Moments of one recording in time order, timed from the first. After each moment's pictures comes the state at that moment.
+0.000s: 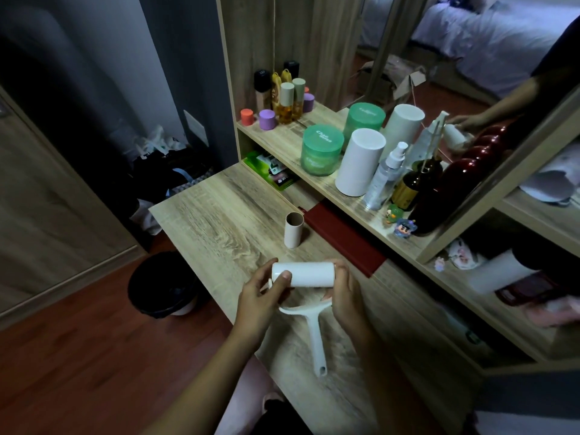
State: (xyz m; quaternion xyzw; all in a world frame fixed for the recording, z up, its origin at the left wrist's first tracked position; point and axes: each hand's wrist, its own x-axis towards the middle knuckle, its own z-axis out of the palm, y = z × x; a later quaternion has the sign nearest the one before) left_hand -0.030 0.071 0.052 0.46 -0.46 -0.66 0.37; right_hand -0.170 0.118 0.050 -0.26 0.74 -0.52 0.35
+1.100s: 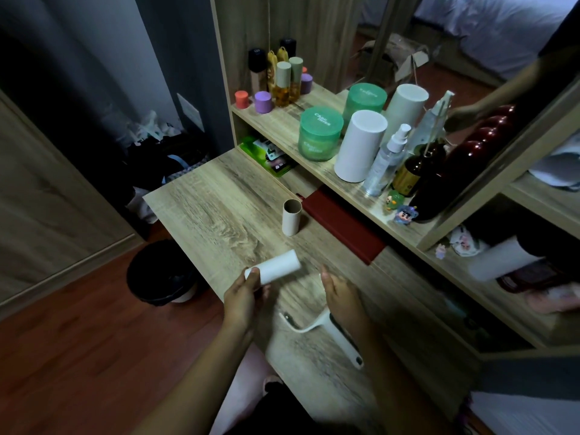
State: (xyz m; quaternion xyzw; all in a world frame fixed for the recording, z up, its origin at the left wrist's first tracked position) left_hand -0.024 0.063 0.022 0.55 -0.18 -0.70 0.41; right_hand -0.189 0.135 -0.008 -0.42 0.80 -0.28 0.32
